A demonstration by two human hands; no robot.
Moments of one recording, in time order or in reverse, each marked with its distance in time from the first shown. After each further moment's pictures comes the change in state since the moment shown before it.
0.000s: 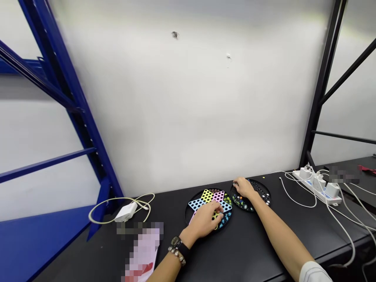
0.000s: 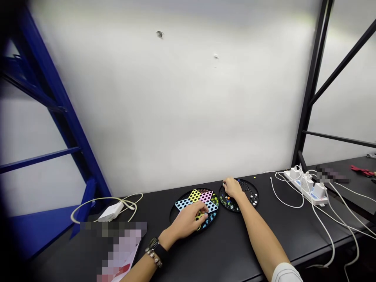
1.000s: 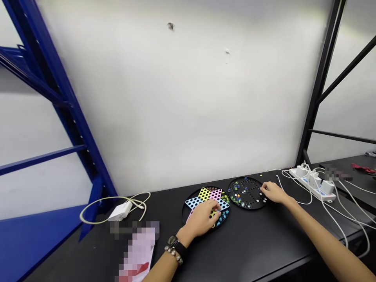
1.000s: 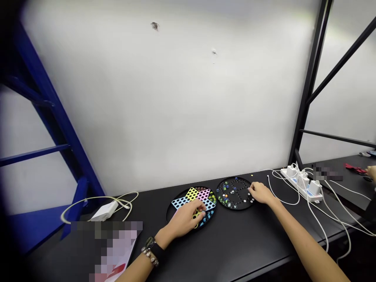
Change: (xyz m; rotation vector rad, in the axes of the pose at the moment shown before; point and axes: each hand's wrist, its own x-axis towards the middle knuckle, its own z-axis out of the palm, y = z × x) left_hand 0.000 0.000 0.000 -0.010 0.000 -0.013; right_hand -0.086 0.068 -0.102 -0.194 -0.133 0.218
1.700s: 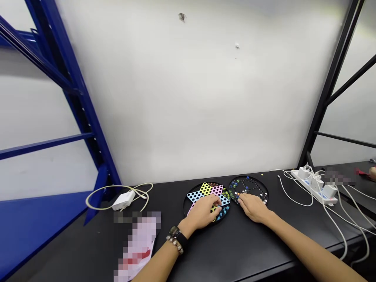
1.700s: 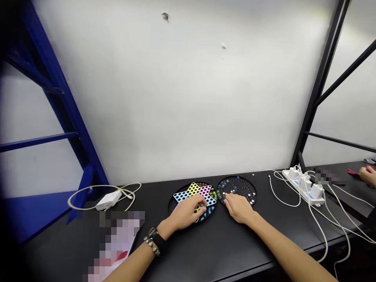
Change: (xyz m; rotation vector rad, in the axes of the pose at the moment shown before) left_hand 0.001 -0.001 0.002 -0.004 0.009 0.022; right_hand -0.037 -0.083 0.065 -0.179 0.072 -0.507
